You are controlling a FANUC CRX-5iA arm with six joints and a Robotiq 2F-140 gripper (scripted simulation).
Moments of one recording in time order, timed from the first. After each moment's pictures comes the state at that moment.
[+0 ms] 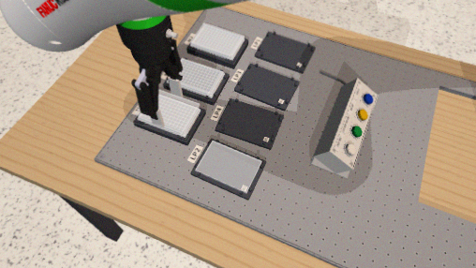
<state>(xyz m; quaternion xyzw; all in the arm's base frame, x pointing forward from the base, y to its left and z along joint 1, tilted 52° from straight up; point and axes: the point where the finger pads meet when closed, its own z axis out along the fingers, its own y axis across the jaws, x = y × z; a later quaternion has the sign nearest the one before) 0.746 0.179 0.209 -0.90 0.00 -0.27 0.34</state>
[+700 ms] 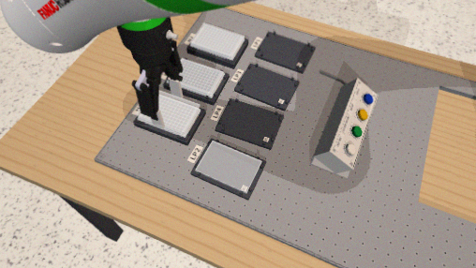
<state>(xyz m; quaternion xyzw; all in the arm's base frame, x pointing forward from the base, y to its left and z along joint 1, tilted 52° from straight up) 0.748 0.181 0.207 -0.90 0.00 -0.27 0.34</state>
